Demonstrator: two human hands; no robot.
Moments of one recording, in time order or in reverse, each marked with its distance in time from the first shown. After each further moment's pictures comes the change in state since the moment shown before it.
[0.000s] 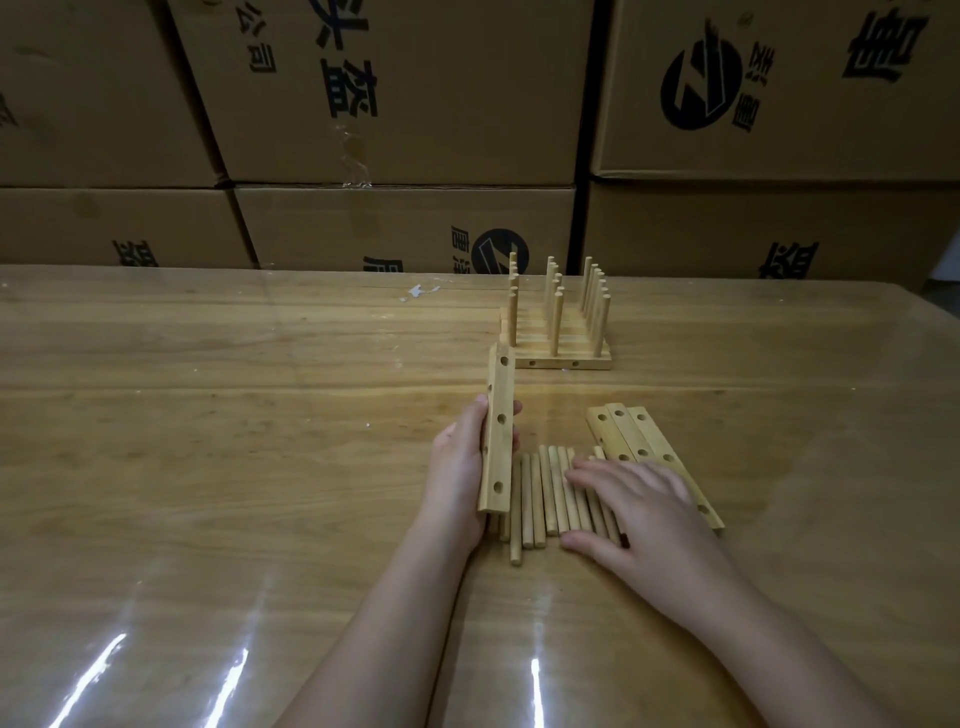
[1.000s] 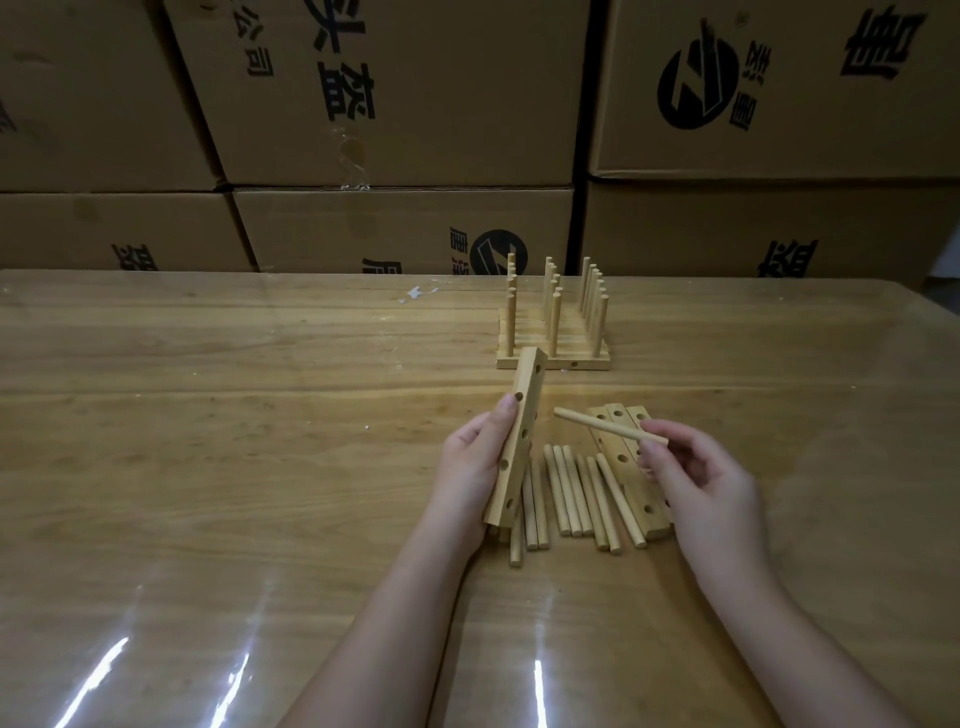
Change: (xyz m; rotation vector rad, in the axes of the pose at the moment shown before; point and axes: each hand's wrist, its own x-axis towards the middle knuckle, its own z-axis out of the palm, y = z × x) left_hand -0.010 0.005 -0.001 0.111 -0.185 -0.037; right_hand 0.001 0.005 -0.011 0.961 0.579 0.345
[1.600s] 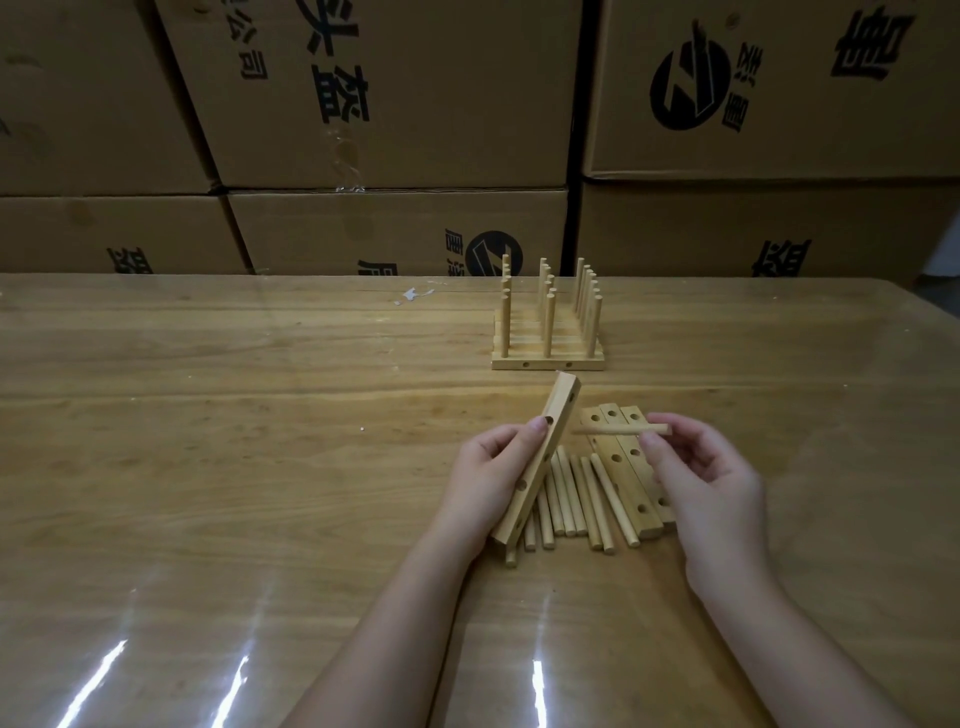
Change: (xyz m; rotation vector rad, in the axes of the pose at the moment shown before) left_hand 0.000 -0.007 0.006 0.323 -0.052 0.057; right_hand 0.001 -0.004 0.002 0.161 0.103 0.057
